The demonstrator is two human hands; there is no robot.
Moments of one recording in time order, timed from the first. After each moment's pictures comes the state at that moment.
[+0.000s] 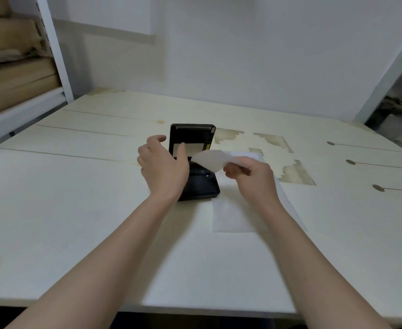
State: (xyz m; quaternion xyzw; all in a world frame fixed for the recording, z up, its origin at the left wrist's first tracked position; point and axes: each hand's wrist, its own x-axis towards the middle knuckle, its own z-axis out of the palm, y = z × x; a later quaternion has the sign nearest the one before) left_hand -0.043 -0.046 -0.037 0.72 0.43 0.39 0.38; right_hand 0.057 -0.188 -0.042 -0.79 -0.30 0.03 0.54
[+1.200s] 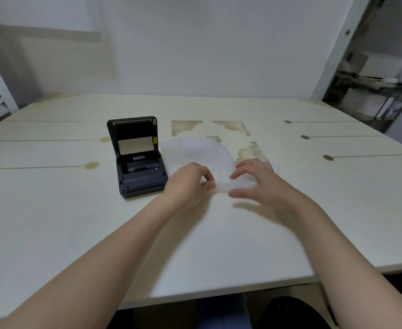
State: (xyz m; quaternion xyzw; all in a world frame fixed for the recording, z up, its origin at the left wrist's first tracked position) left_hand 0.019 -0.145 -0.060 0.95 0.13 0.10 0.27; right_hand 0.117 -0.328 -0.050 -0.87 -0.36 0.12 0.31
